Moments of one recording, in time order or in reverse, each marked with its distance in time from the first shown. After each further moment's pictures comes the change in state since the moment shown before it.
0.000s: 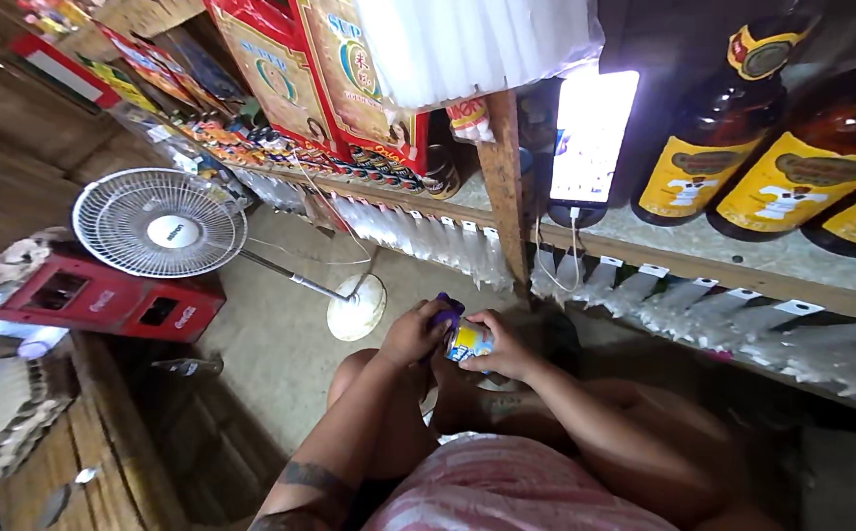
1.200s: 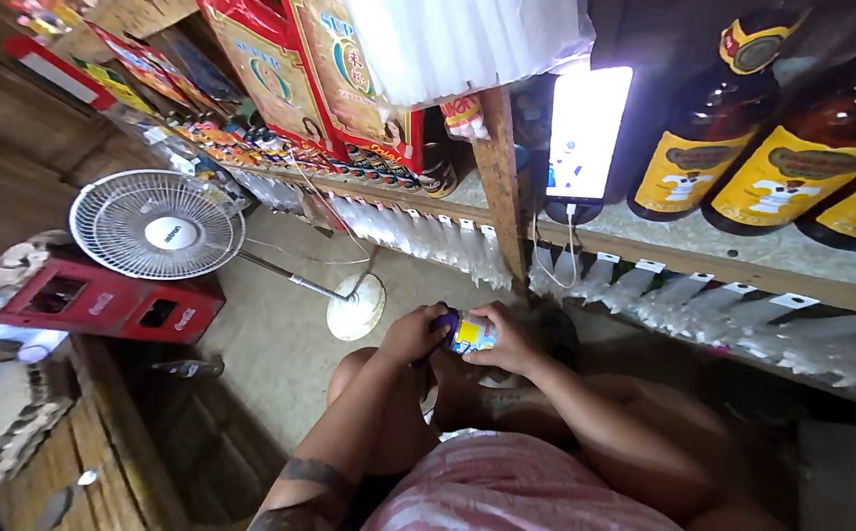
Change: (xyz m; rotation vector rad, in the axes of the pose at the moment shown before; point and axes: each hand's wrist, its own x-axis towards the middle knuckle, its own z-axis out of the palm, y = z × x) left_hand 0.006 0.007 -0.002 0.135 -0.229 -0.169; right_hand -0.002 0.002 -0.006 -0.106 0.097 -0.115
